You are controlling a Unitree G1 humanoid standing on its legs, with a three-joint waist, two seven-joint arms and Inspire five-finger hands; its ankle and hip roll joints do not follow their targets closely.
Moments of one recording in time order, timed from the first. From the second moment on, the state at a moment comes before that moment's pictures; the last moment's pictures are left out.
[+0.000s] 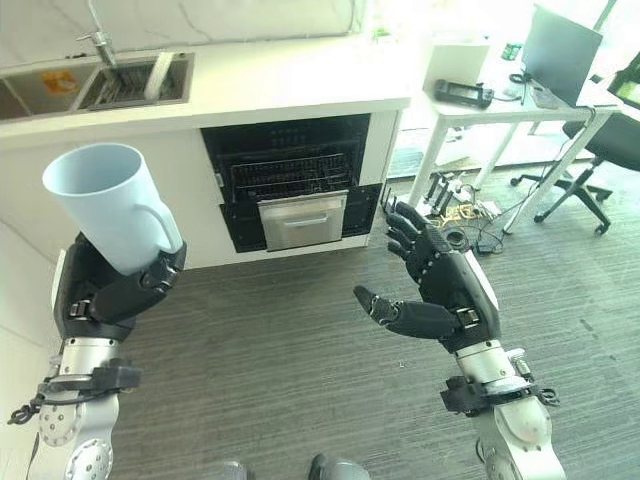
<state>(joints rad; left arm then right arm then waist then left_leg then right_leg) 0.23 0.34 0.11 -0.38 -0.53 -0.22 -0.01 0.24 -0.48 -0.12 -0.42 0.55 -0.13 0.19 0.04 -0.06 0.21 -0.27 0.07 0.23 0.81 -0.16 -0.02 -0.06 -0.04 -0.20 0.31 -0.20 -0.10</state>
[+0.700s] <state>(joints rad) 0.10 0.39 0.13 -0.31 -0.53 -0.22 -0.05 0.21 -0.38 -0.05 -0.46 0.55 -0.10 0.16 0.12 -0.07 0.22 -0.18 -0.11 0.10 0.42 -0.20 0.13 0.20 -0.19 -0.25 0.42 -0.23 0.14</state>
